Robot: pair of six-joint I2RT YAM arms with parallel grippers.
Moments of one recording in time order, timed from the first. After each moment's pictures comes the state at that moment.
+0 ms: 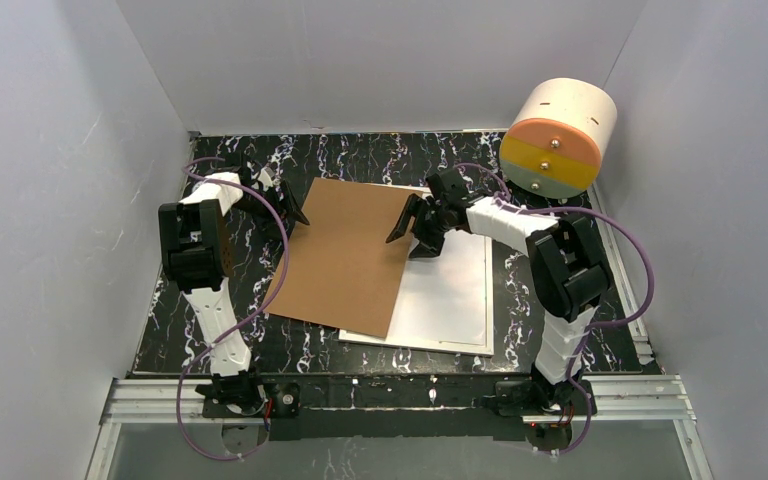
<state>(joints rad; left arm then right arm) 0.08 2.09 1.50 -0.75 0.54 -0.29 0.54 1.87 1.25 -0.37 -0.40 0.94</state>
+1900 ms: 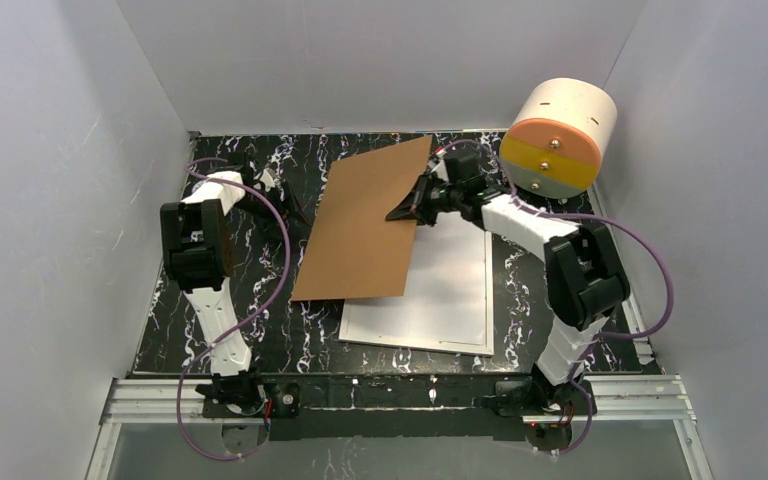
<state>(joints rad) 0.07 2.09 1.51 -0.78 0.54 -0.31 0.52 1.80 1.23 -0.06 -0.63 1.00</state>
